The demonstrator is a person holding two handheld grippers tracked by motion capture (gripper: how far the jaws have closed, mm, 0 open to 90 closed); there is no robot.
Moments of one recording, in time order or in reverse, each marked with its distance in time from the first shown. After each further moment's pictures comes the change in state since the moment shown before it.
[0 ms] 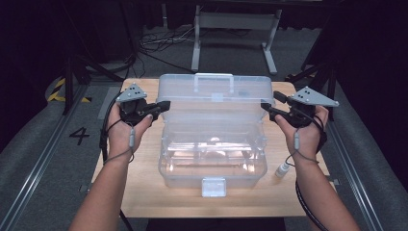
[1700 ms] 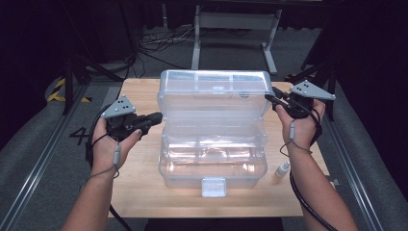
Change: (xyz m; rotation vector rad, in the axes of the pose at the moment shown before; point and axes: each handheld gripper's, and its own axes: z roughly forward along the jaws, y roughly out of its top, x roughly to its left) left arm -0.015 -0.020 -0.042 0.032 -0.047 0.051; right arm -0.012 0.004 0.016 0.003 -0.047 0.040
